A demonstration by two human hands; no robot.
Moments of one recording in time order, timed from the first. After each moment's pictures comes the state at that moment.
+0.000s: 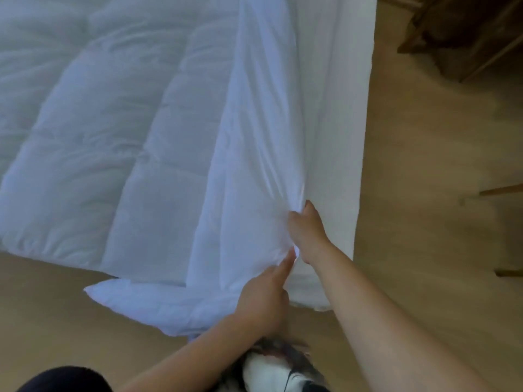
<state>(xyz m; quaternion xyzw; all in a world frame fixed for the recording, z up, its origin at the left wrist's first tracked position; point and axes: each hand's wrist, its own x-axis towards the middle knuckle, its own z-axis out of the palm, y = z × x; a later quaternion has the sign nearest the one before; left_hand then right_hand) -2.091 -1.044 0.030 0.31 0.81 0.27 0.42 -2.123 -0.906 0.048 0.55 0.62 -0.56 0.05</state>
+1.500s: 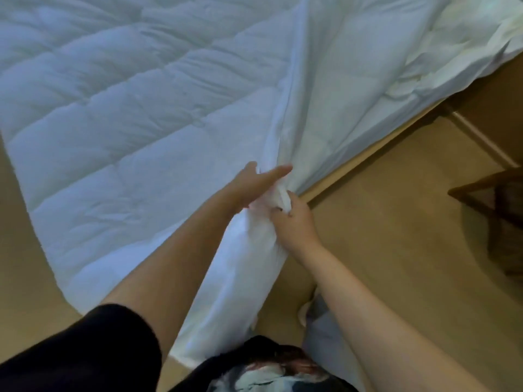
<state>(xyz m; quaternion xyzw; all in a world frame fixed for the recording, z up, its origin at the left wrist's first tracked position) -2.169 -0.467 0.122 -0.22 0.77 0.53 0.27 -2.117 -0.353 0.097 0.07 0.78 -0.59 0.19</state>
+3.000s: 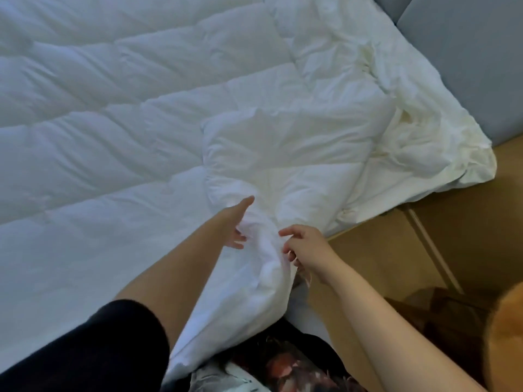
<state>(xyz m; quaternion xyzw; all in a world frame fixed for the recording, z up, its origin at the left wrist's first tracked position) -2.603 -0.231 0.040 -0.50 0.49 0.63 0.34 -2.600 -0.059 0.095 0.11 0.80 -0.42 0.42</state>
